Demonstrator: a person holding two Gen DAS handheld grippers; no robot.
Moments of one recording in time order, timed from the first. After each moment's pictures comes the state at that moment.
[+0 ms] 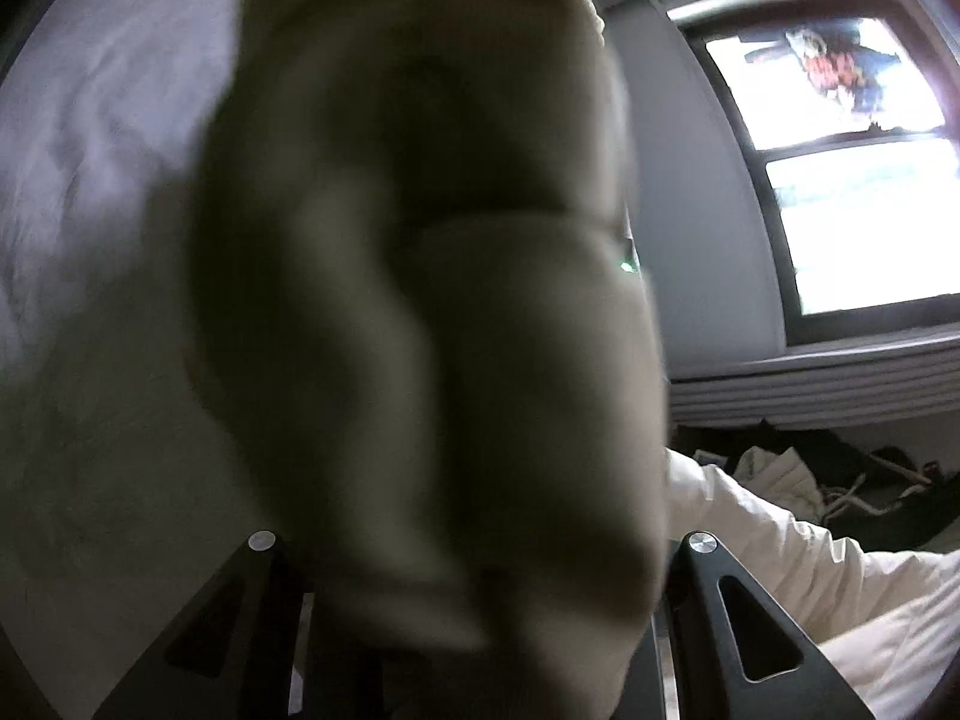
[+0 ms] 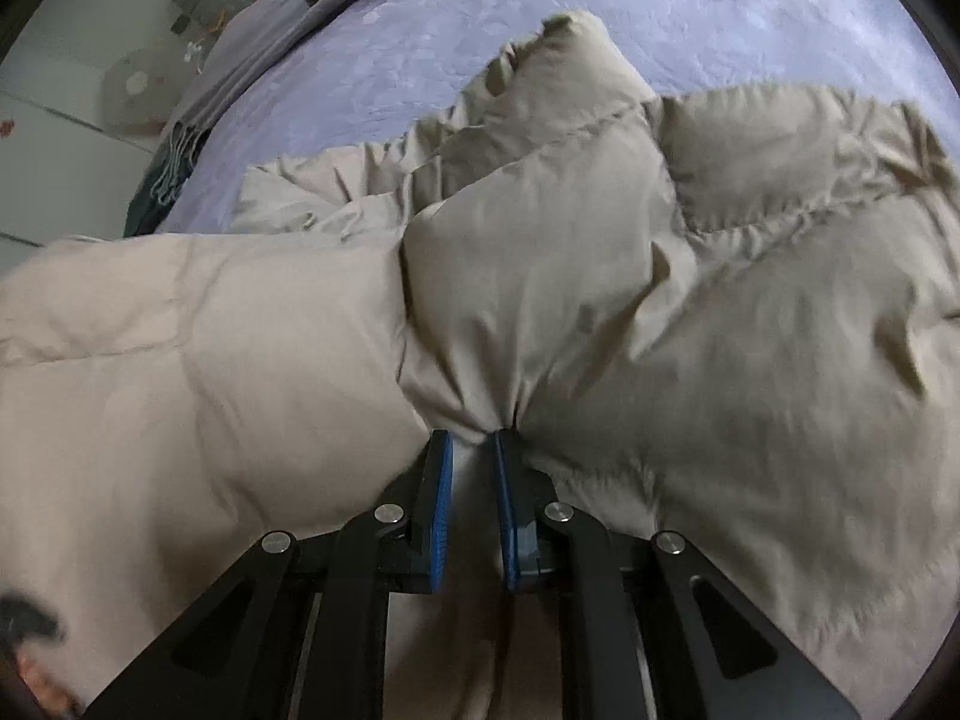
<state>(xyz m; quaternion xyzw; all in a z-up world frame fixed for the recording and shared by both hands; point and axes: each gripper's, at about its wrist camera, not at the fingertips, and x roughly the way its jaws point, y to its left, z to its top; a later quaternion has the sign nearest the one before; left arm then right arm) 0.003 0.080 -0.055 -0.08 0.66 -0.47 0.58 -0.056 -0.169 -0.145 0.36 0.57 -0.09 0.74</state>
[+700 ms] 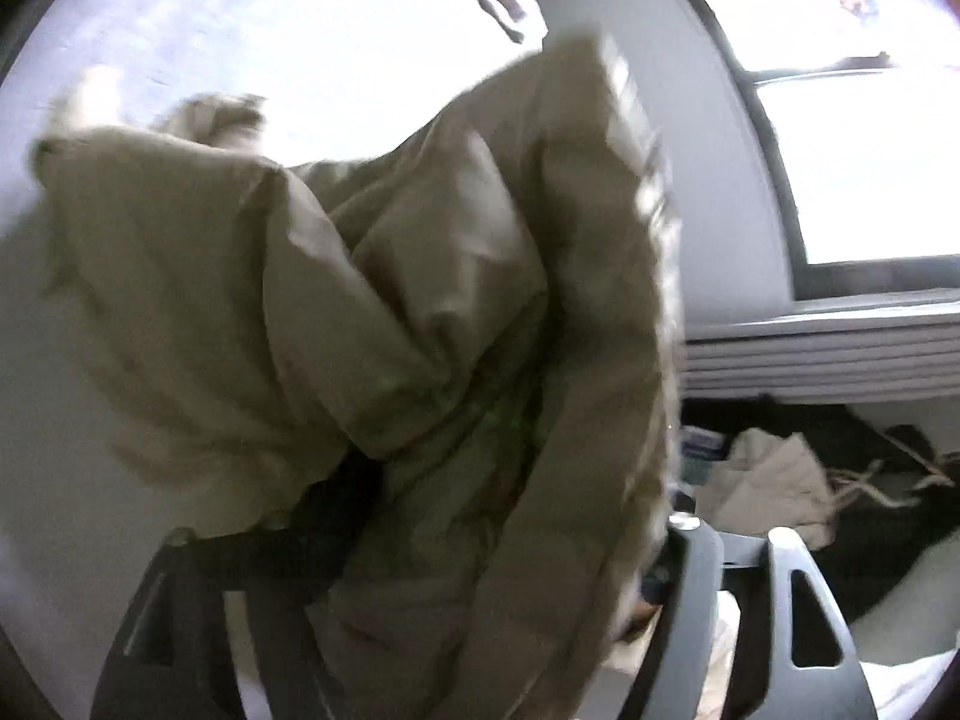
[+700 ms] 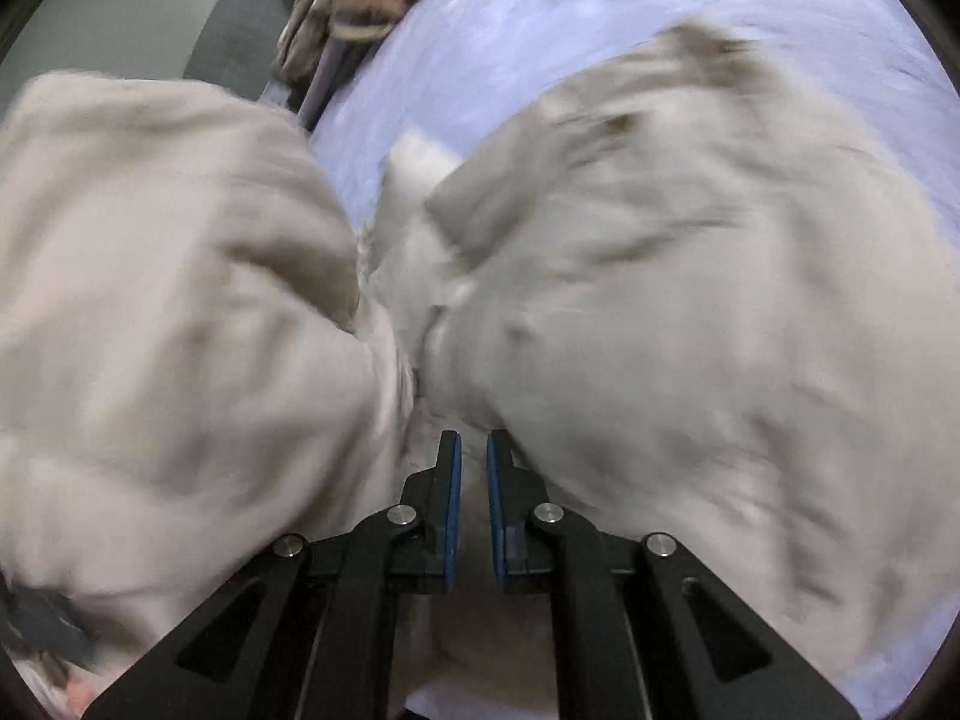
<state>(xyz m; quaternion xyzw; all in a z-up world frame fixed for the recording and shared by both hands) -0.052 -0.106 -0.042 -0.04 0.68 -0.51 0.52 -0.164 -0.260 -0.126 0.50 0.47 -0.07 0.72</state>
